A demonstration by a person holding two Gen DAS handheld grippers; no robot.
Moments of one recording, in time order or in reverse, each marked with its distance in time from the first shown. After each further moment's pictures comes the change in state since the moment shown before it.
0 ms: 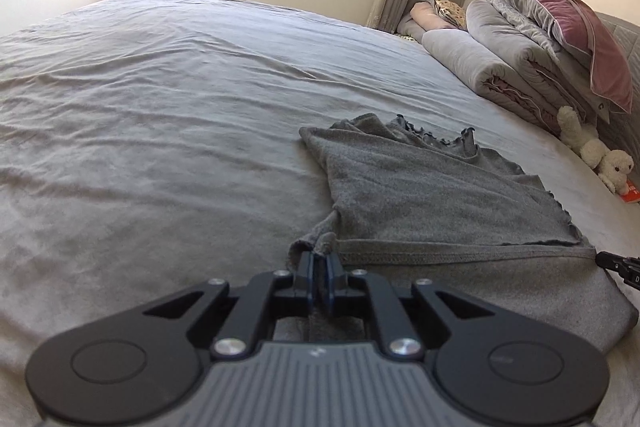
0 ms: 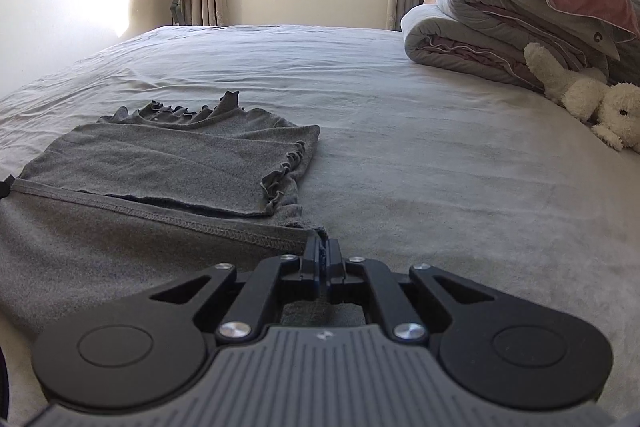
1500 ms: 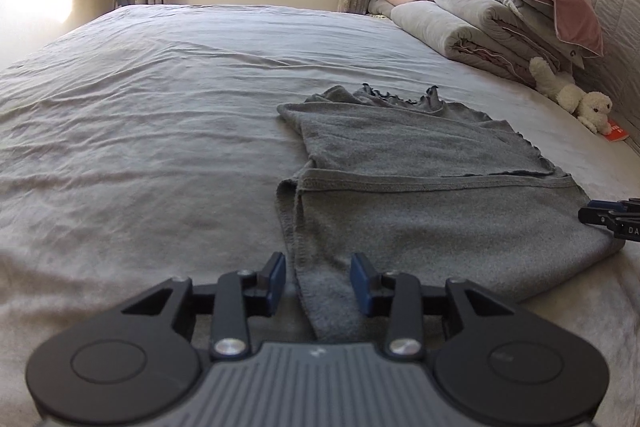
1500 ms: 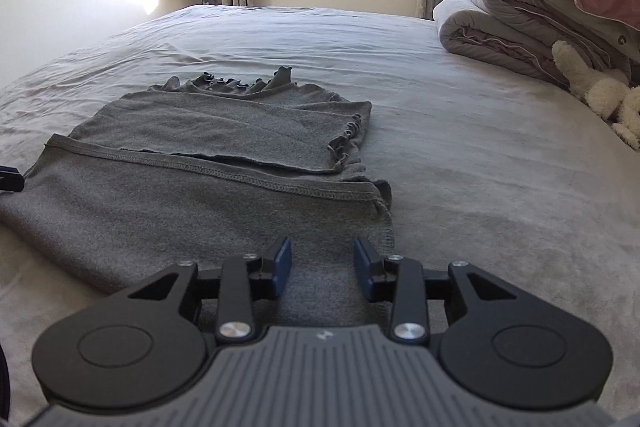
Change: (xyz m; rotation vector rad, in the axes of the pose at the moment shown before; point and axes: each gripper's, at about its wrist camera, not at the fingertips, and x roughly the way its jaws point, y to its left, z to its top) left arm -0.043 -0.011 -0.025 0.122 0.042 -0.002; right arm -0.027 0.028 -0.012 -0.037 0.054 0.067
